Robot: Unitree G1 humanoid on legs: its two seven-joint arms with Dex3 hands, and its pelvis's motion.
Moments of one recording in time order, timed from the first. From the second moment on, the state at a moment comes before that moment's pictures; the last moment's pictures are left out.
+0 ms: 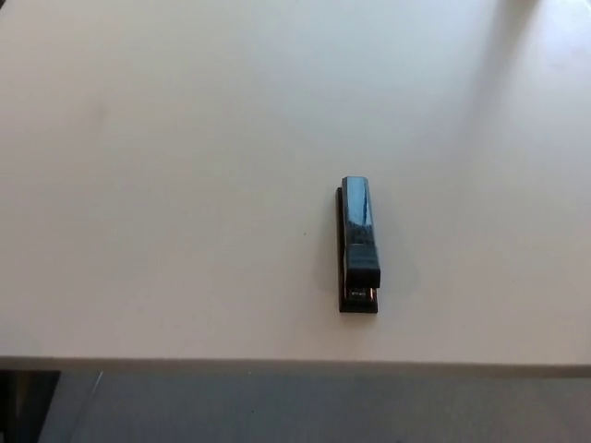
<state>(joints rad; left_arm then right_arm) -0.18 0.57 0.23 1.16 -0.04 -0.14 -0.36 -0.51 -0.87 -0.89 0.35 0.40 -0.19 -0.24</state>
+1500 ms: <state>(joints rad) -0.16 0.57 0.21 1.16 -0.04 -0.16 -0.36 -0.67 -0.54 -0.60 0.08 0.44 0.14 -0.28</state>
